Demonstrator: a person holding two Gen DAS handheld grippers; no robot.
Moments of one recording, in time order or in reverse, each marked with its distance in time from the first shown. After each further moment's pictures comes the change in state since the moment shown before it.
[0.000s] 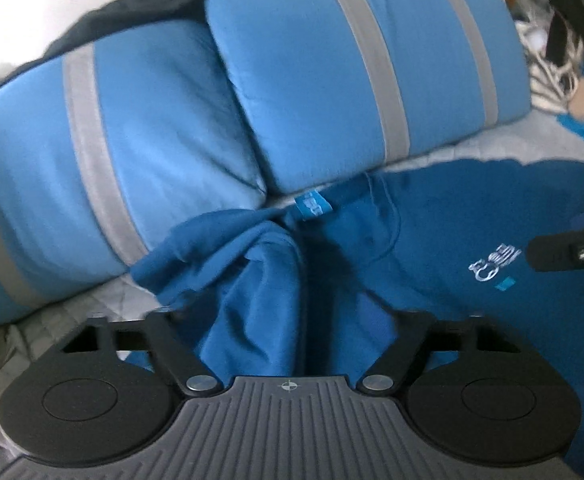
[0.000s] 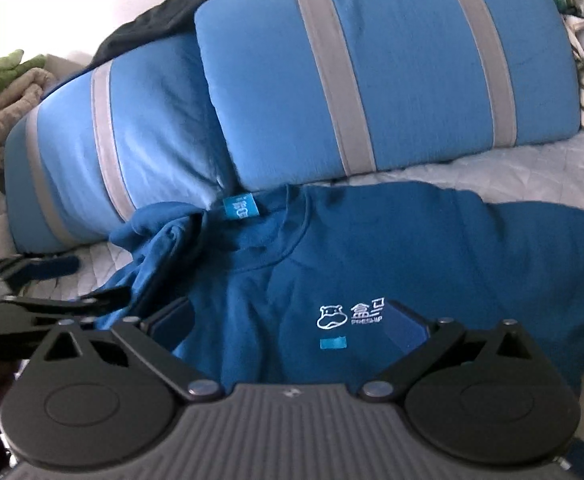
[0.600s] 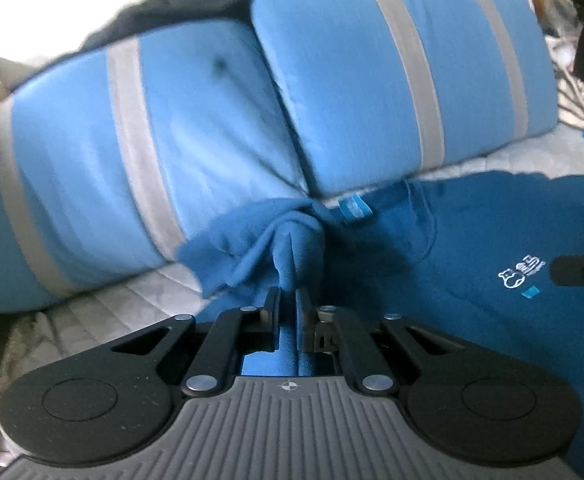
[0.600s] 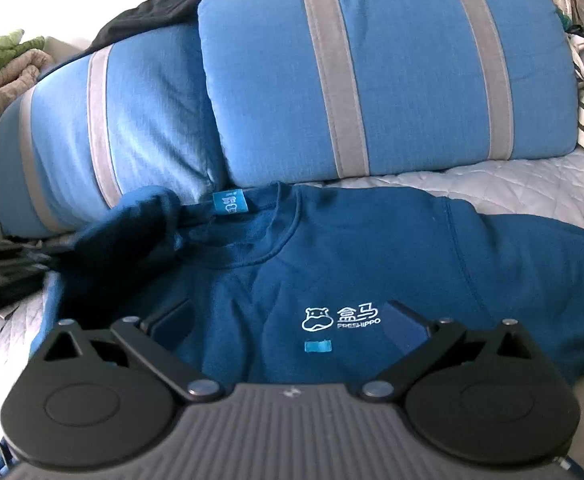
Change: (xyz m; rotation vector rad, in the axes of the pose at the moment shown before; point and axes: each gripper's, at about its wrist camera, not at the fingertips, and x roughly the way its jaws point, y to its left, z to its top) left arm -0.046 0.037 -0.001 -0.051 -0.030 0.064; right arm 0.006 0.004 -0.001 -0.066 0.002 -0.046
